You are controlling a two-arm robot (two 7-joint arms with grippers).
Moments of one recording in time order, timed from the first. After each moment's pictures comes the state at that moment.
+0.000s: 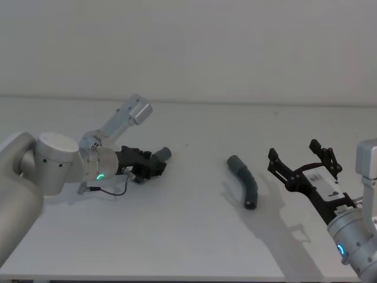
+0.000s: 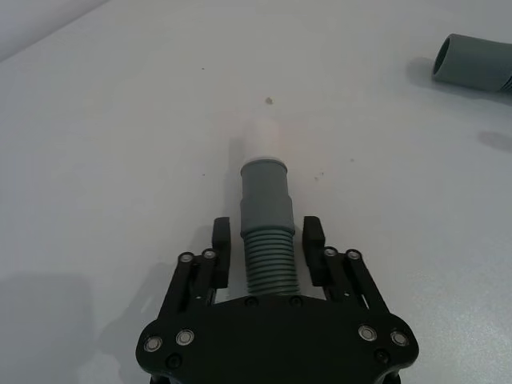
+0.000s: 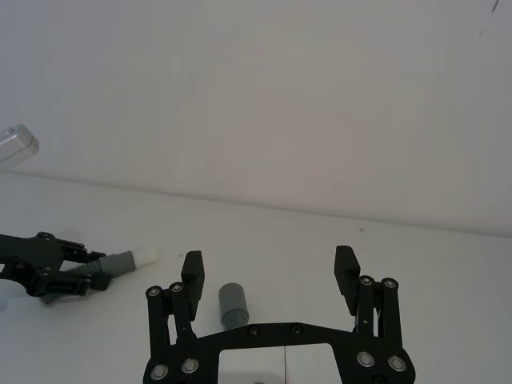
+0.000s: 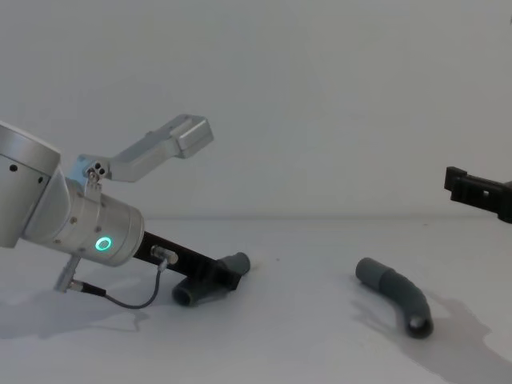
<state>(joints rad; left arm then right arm) -0.74 0.24 0.58 -0.98 -0.22 0.45 -0.52 -0.01 0.34 -0.23 -1.77 0.29 0.03 0.07</state>
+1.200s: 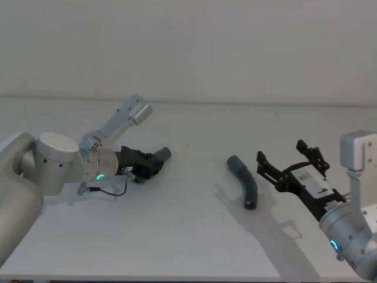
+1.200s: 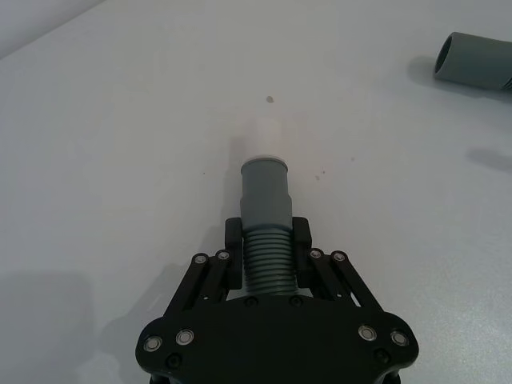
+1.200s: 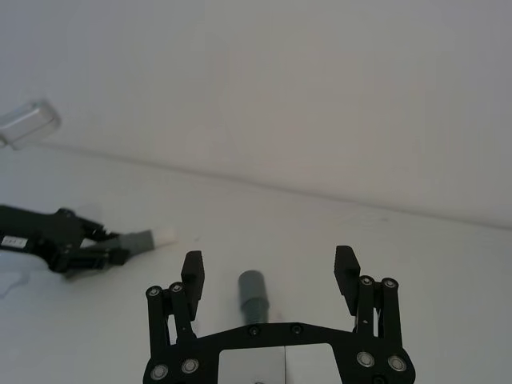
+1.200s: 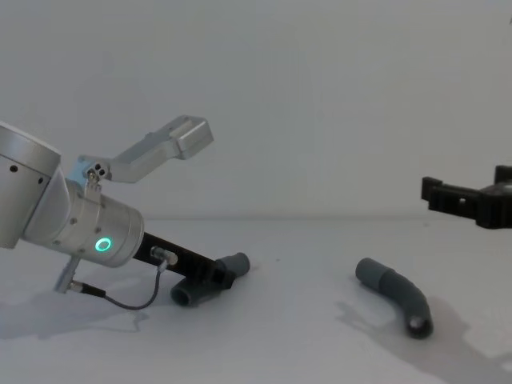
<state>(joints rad) -0.74 0.24 0.58 -0.98 -0.22 0.45 -0.52 0.03 0.35 -0.25 -1.77 0.28 0.12 0.10</state>
